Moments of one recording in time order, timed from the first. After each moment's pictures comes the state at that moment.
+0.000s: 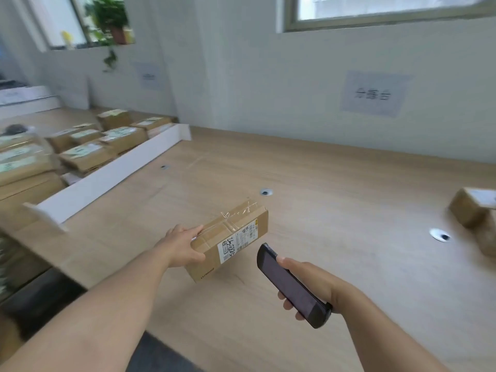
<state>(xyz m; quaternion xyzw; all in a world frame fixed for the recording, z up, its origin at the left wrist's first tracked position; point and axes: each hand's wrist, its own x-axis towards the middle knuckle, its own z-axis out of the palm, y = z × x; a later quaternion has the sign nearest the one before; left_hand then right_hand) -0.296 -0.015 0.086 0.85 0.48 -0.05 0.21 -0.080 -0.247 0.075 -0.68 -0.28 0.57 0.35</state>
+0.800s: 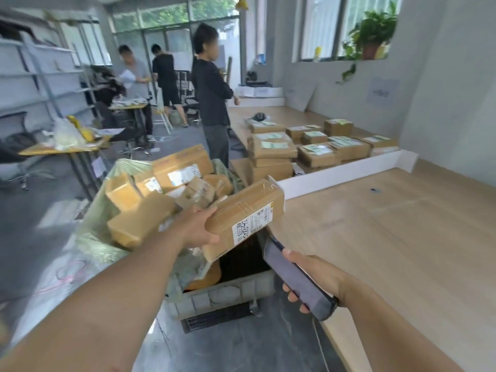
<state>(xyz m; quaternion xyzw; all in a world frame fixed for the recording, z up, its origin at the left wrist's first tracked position) -0.753 0.031 0.136 0.64 0.75 0.08 0.15 -0.451 0.014 0.102 -0.50 -0.51 0.69 0.14</state>
